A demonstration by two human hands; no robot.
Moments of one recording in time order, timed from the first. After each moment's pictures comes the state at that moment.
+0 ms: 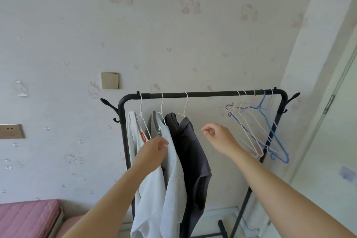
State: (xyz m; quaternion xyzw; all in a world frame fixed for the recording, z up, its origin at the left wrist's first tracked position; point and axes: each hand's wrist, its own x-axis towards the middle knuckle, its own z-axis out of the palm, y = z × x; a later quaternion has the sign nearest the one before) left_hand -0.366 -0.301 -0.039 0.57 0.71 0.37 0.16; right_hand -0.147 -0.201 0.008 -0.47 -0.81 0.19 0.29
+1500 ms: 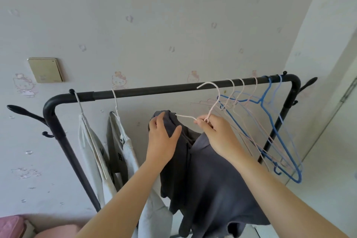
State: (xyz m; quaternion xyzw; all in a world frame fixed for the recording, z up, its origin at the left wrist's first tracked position) left_hand -0.283 -0.089 -0.062 0.53 0.68 0.49 0.12; right_hand -0.116 -0.059 -0.013 -0.45 -0.77 0.25 0.37
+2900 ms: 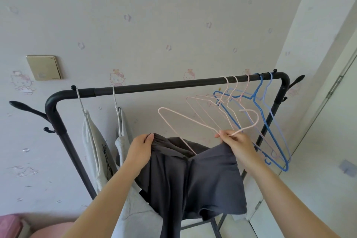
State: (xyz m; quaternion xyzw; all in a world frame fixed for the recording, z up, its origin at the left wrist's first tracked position) left_hand -0.328 -0.130 -0.077 0.46 0.68 0.48 0.30; right_hand -0.049 -0.074 -0.053 -0.48 -0.65 0.39 0.44
